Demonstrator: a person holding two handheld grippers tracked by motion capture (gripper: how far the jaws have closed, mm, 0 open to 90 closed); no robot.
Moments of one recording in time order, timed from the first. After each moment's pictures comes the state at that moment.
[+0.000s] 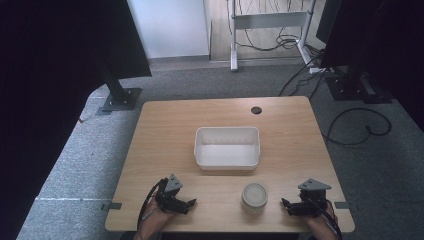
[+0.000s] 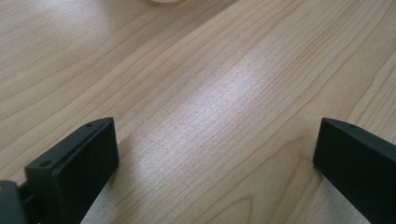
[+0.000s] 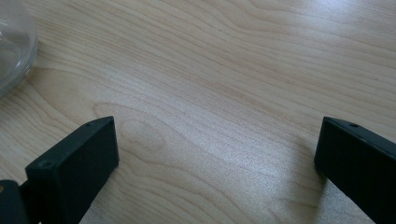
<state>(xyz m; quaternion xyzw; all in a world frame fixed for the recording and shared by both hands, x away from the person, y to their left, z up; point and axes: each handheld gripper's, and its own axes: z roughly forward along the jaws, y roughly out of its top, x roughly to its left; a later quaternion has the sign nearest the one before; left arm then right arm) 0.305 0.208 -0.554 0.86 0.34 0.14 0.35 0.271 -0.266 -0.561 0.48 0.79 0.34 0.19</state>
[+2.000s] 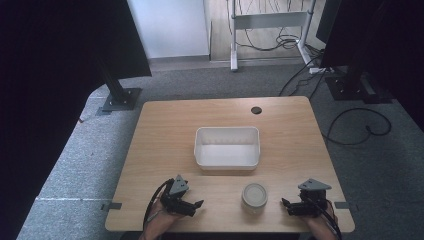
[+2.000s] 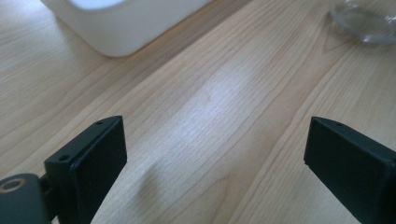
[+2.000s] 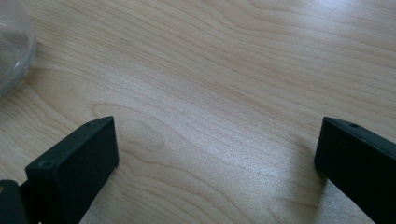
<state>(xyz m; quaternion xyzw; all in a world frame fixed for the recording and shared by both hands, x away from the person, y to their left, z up) 0.291 0.182 -0.529 0.86 0.30 0.14 0.38 0.271 -0.266 -0.562 0.48 0.79 0.34 0.19</state>
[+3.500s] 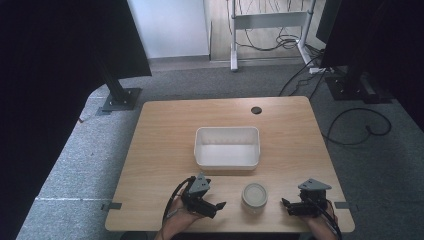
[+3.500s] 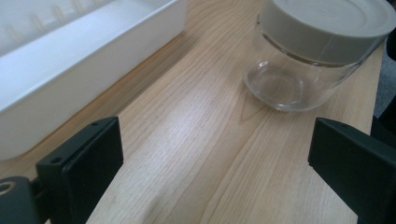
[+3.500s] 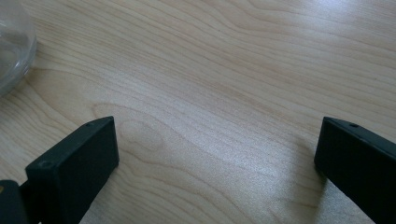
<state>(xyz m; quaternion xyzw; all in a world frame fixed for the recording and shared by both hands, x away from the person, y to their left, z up) 0.288 0.116 -0.512 0.87 0.24 0.10 0.43 0.271 -0.266 -0.562 0.48 0.79 0.34 0.19</state>
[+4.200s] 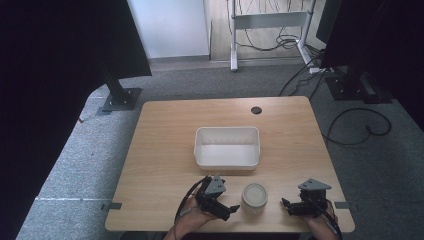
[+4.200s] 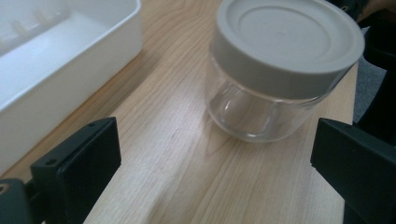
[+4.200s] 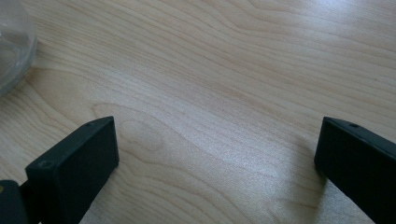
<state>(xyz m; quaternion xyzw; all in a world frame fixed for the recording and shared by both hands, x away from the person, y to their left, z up) 0.287 0.074 -0.511 0.88 0.20 0.08 0.43 0.271 -0.266 -0.561 0.48 0.79 0.34 0.19</state>
